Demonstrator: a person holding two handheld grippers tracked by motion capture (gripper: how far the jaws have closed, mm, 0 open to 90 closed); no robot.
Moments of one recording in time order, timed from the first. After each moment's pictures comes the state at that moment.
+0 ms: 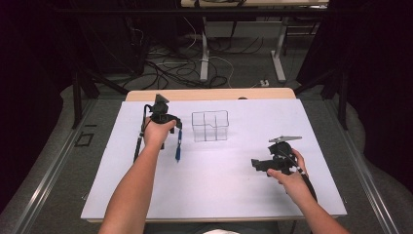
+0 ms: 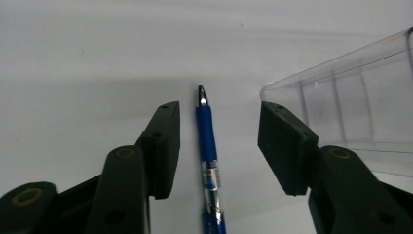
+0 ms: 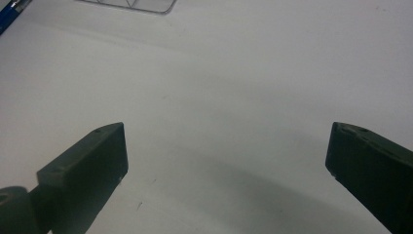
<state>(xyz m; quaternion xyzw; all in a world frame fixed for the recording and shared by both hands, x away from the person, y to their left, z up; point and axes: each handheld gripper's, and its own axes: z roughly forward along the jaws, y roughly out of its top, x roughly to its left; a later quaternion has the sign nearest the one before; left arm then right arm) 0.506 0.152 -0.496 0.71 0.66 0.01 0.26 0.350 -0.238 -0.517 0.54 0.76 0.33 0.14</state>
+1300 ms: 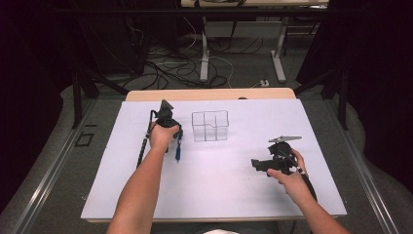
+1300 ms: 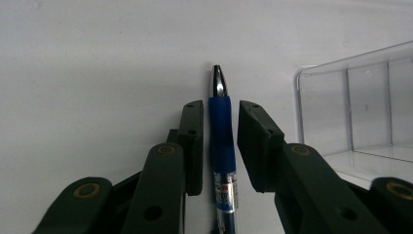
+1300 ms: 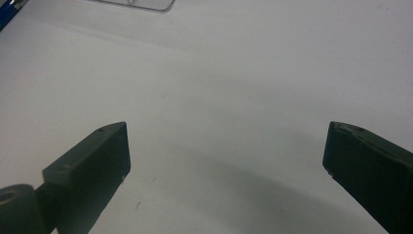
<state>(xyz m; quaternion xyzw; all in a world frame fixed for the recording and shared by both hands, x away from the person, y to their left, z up) 0.519 0.144 -0.532 0.71 0.67 -0.03 0.22 0.351 -0.238 -0.518 0.54 0.76 0.33 0.14</state>
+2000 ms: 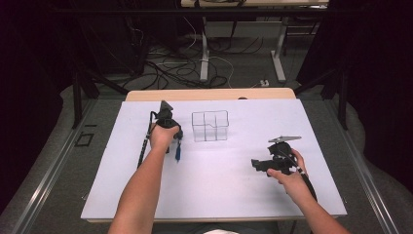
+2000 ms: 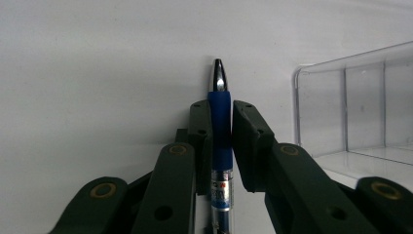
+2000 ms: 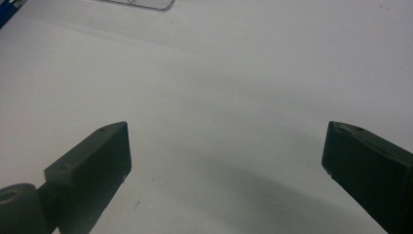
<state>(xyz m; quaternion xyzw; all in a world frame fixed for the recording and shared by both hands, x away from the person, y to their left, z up) 0.519 0.145 -0.534 0.69 0.68 -0.05 0.22 0.351 -0.237 -0.519 0.54 0.76 0.33 0.14</state>
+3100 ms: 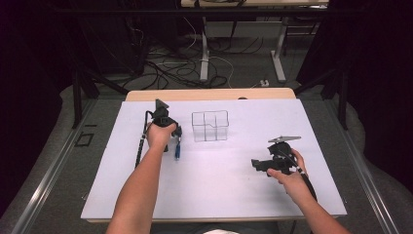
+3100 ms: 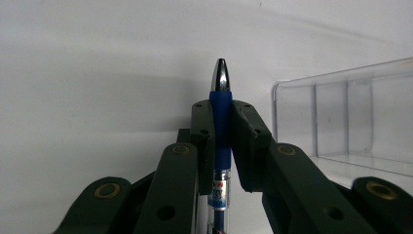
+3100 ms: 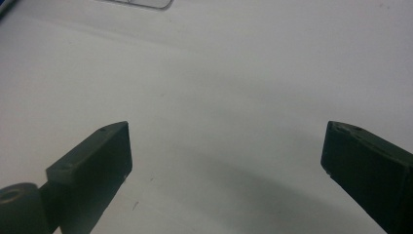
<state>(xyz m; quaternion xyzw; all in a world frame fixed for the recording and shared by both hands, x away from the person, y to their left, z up) 0.516 0.159 -0.524 0.68 0.68 -0.06 0.27 0.352 -0.238 -0.519 0.54 0.76 0.33 0.14</state>
